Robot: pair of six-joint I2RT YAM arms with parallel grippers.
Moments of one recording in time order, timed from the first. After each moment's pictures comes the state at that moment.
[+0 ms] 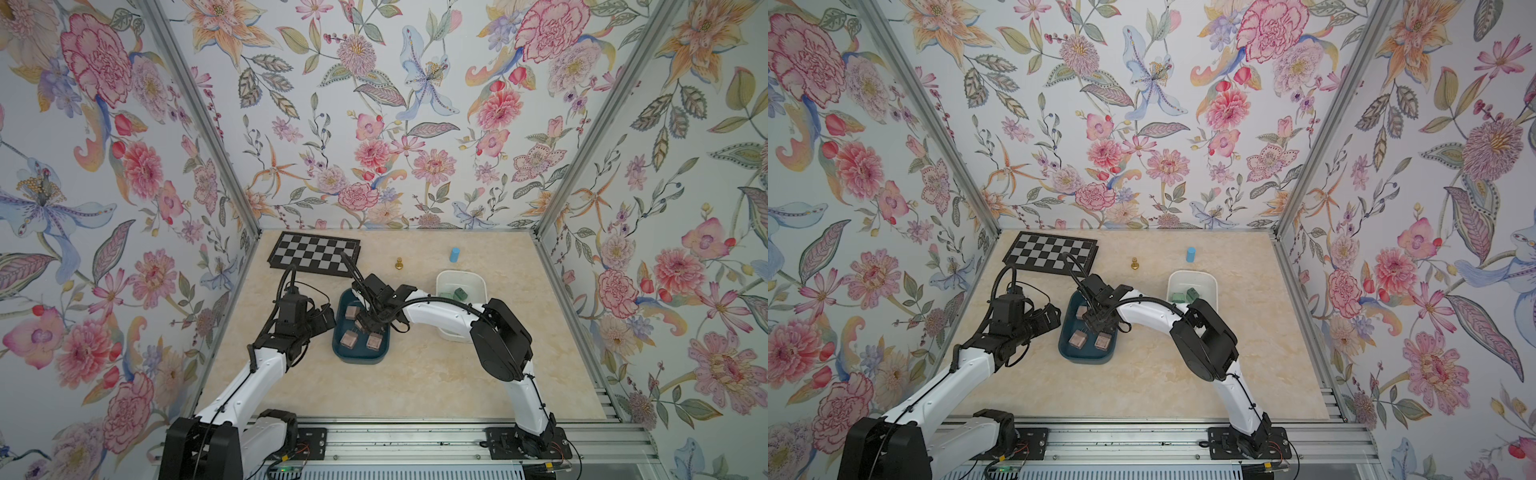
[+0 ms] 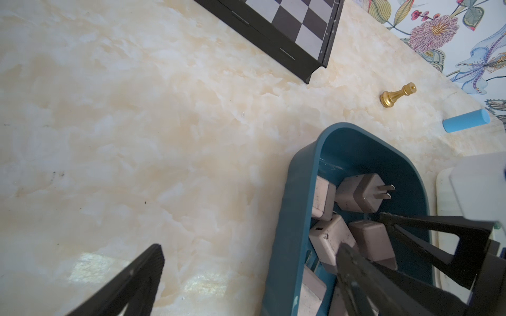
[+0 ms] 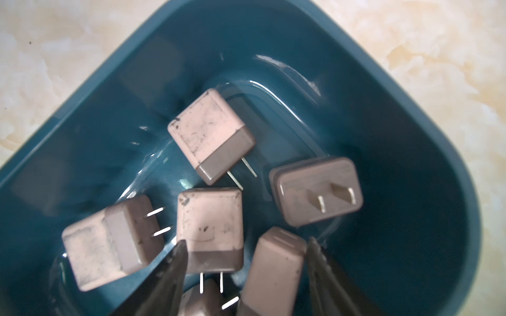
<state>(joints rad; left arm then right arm) -0.17 1.08 0.55 -0.24 0.01 -0.54 0.95 2.15 1.66 -0.57 0.09 0.16</state>
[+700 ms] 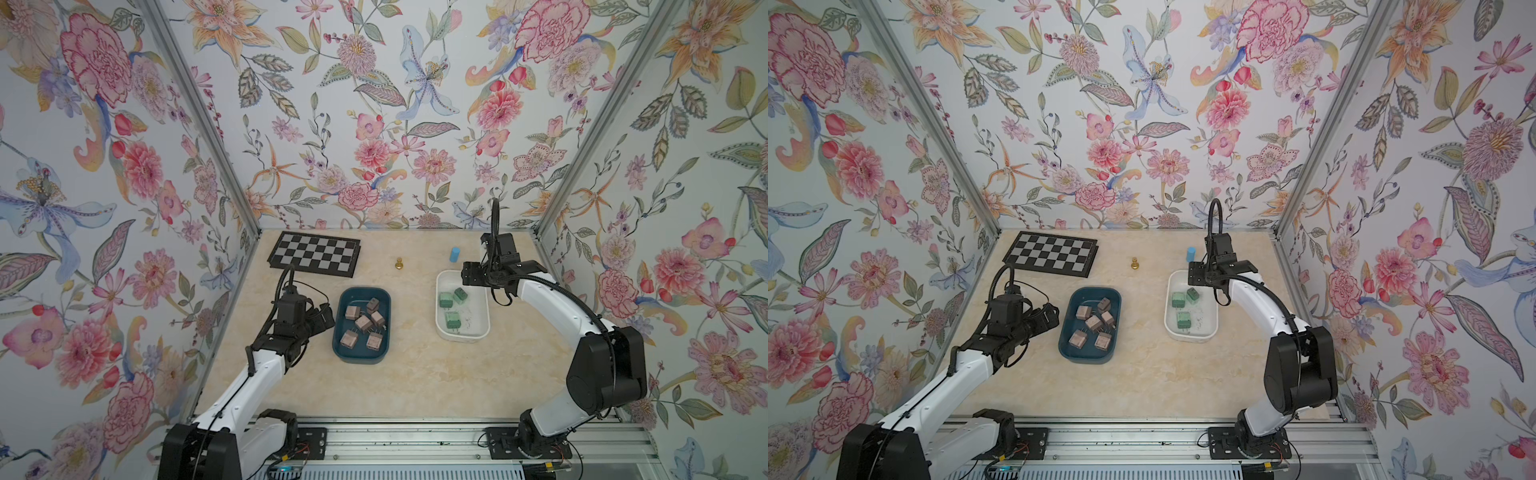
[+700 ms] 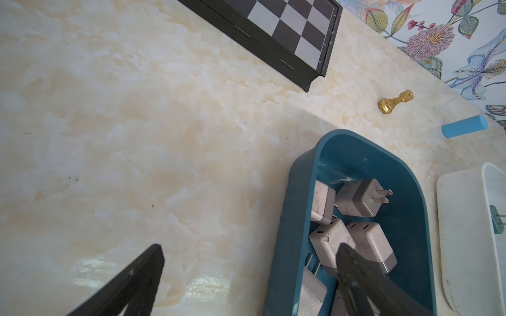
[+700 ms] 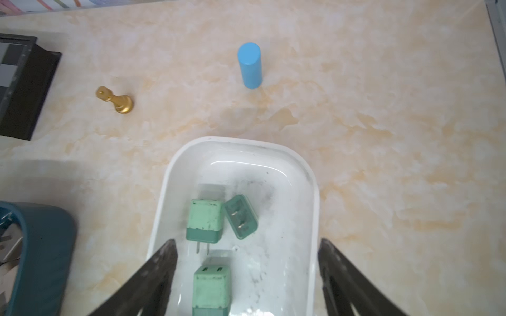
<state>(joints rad) -0.17 1.05 0.55 -0.25 -0.01 -0.53 0.21 1.59 1.22 -0.56 0.03 0.22</state>
